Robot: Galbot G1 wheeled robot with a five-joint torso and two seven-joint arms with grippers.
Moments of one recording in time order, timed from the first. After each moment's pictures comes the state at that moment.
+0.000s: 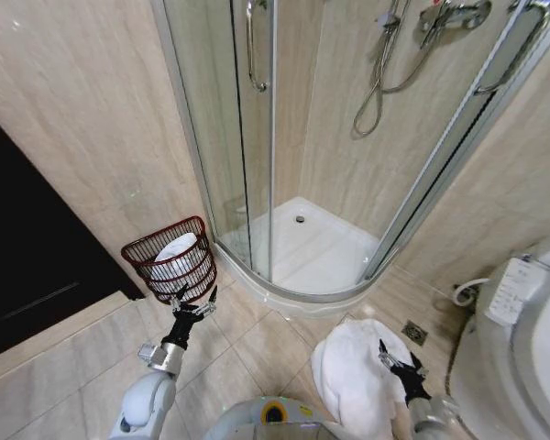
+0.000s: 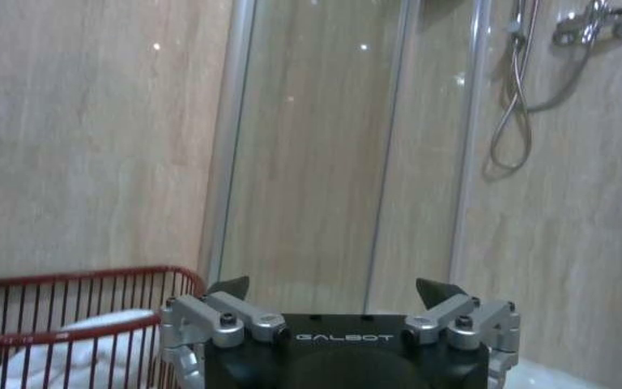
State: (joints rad) left arm 1.56 -1.33 -0.60 -1.93 -0.38 -0.23 0.23; right arm -1.62 1.42 0.88 1.51 0.48 0.07 -0.15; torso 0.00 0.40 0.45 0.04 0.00
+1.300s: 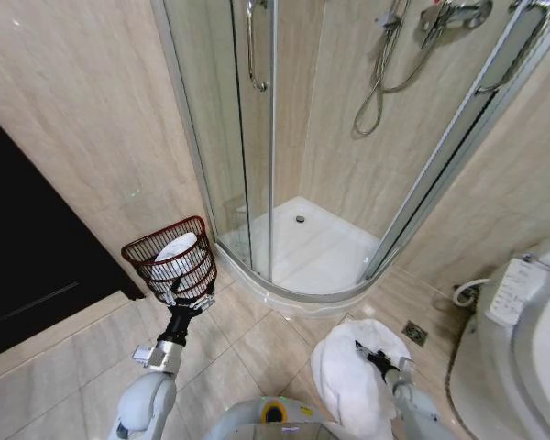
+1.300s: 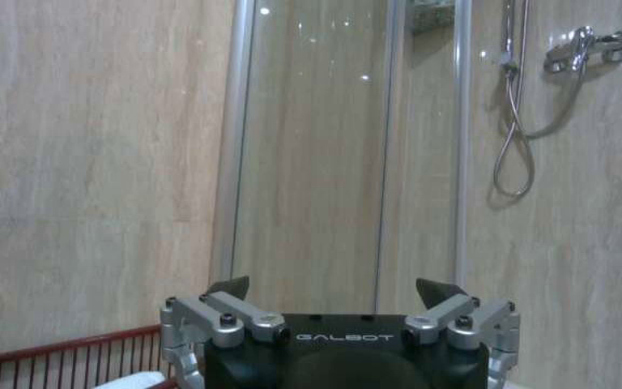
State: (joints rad) left arm 1.60 -1.37 -0.61 -2.06 -0.29 -0.21 0.18; right arm -1.26 1.34 0.83 1.03 0.41 -0.12 -0.34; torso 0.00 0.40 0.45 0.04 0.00
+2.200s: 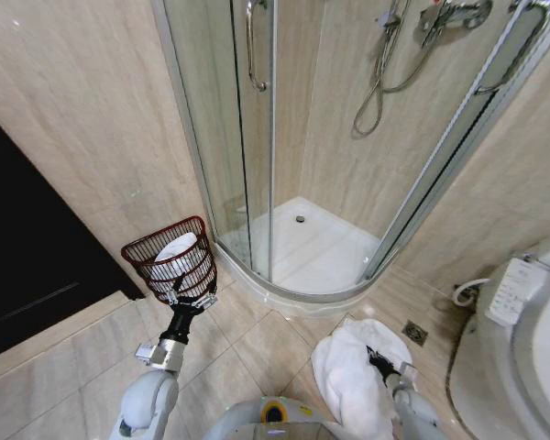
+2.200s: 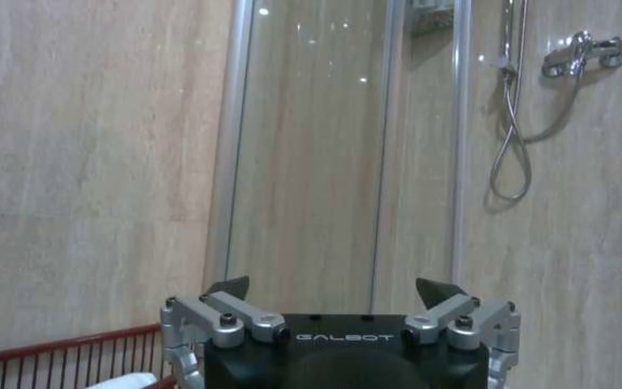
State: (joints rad) left arm 1.58 -1.37 -0.60 -2.05 -0.31 -0.21 0.18; right arm -1.28 1.37 0.87 1.04 0.41 -0.01 -0.29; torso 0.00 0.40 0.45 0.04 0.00
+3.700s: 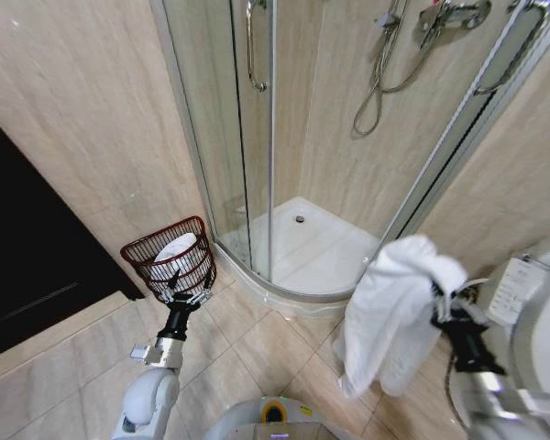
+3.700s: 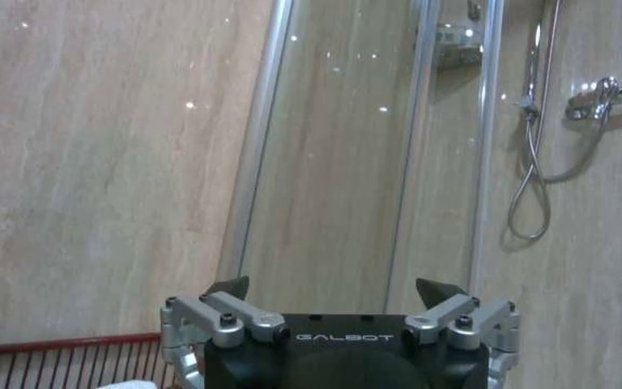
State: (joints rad) left arm 1.57 -1.40 -0.61 -2.02 -0.39 -0.28 0.19; right arm -1.91 1.44 1.16 2.49 0.46 0.13 -0.09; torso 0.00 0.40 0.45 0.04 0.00
